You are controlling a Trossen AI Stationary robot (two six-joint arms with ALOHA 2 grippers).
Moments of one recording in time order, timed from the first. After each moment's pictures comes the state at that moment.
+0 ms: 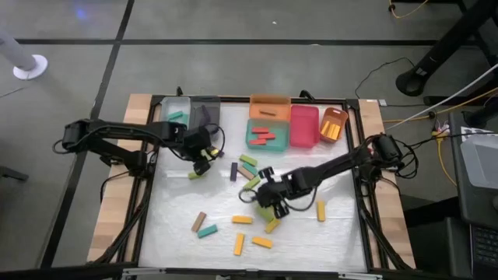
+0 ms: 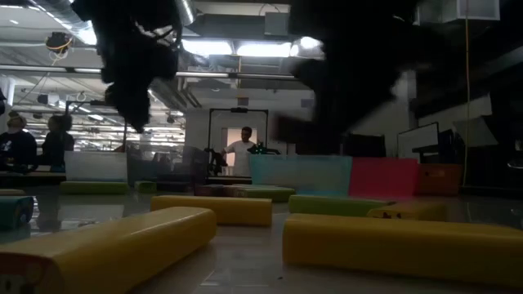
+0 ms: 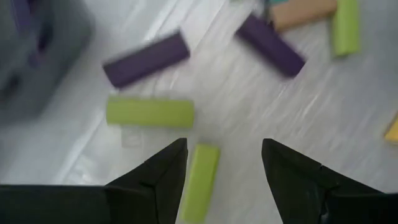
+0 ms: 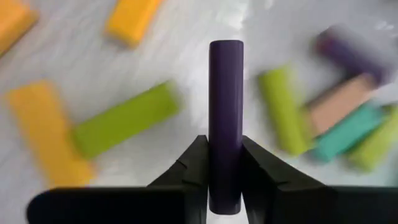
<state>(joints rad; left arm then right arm) 0.14 1.22 0.84 -0.81 0.01 -0.48 0.31 1.83 1.29 -0.54 0.17 -0.17</state>
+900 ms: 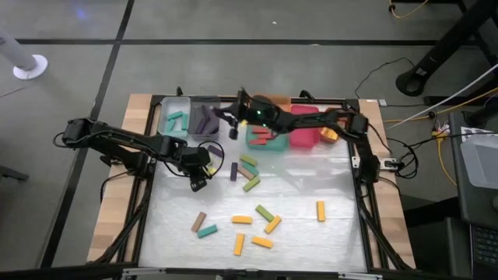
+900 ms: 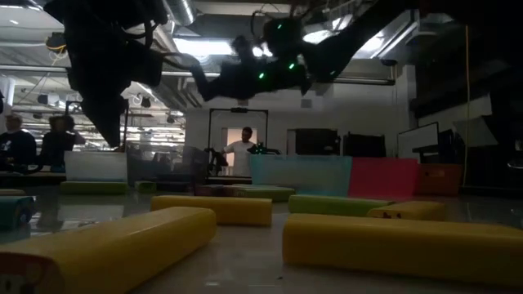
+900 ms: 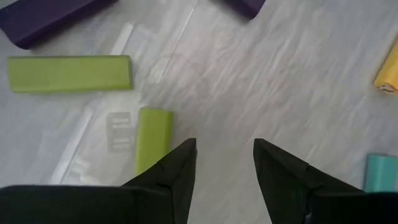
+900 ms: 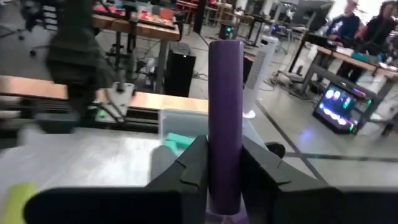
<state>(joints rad) -0.06 1.22 0.73 -0.70 0.01 -0.58 -0.31 2.10 1.45 0.56 -0.15 -0.23</state>
